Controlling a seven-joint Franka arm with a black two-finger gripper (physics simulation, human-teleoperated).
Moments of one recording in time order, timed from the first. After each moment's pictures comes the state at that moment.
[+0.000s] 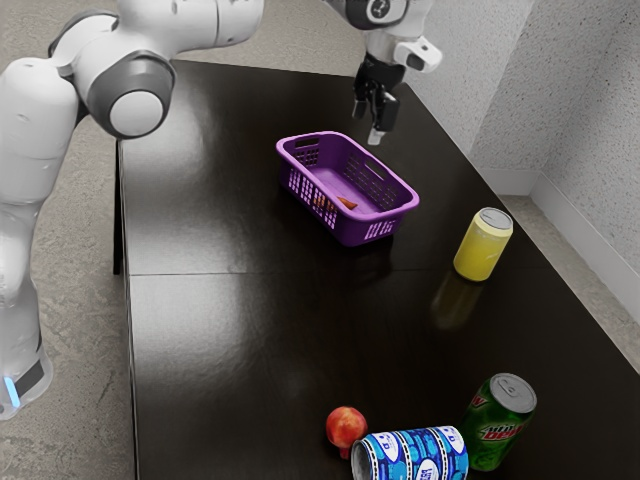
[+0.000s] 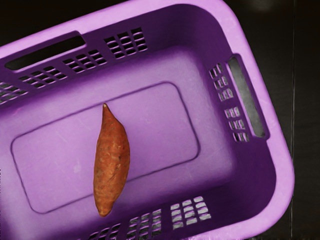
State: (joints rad) arm -0.02 0.31 0.29 -1.16 -0.06 1.47 0.23
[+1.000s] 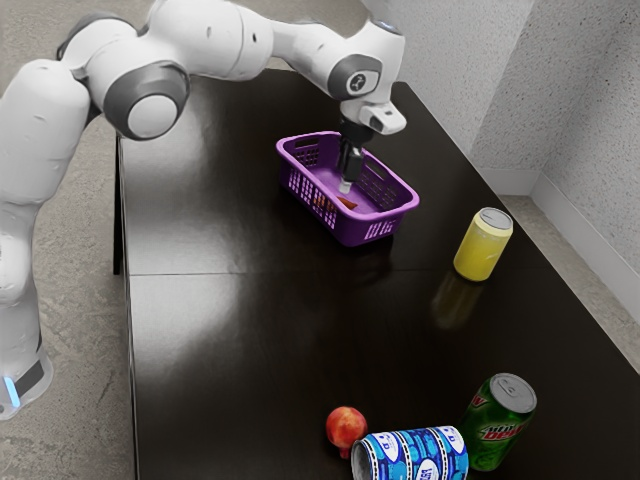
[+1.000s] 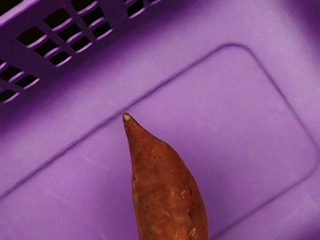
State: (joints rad) arm 0.06 0.36 0.30 -1.48 -0.12 1.81 0.60
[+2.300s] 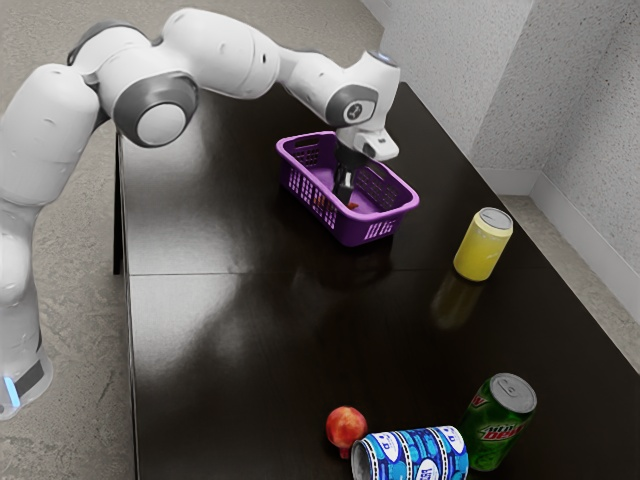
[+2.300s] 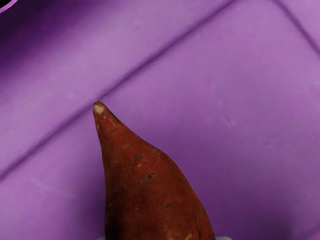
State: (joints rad) arm 0.05 0.41 0.30 -1.54 -0.13 1.89 0.67
